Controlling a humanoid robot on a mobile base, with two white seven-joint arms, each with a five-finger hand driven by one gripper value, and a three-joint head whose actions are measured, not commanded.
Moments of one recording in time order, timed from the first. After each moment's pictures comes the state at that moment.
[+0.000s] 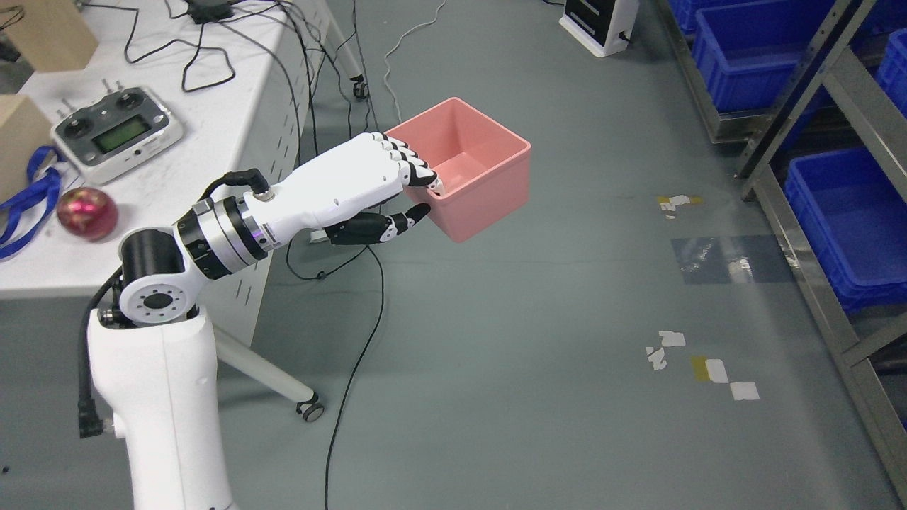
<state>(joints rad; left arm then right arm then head) -0.73 0.00 0.13 -1.59 -0.47 -0.78 -1.10 0.00 0.00 -0.05 0.00 0.00 -0.09 0.01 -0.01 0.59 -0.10</state>
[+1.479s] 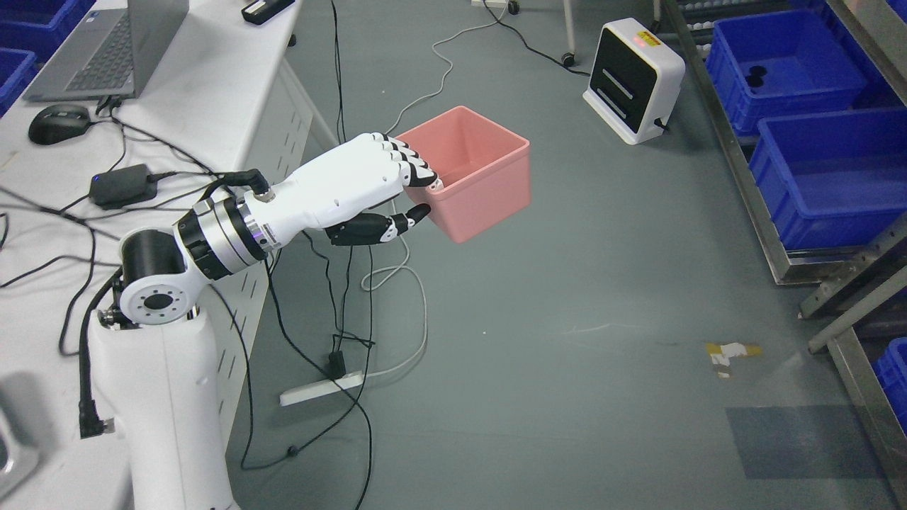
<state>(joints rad) -0.73 0.00 0.13 -1.59 -0.47 -0.78 -1.10 0.00 0.00 -0.05 0.00 0.00 -0.09 0.00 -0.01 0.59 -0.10</state>
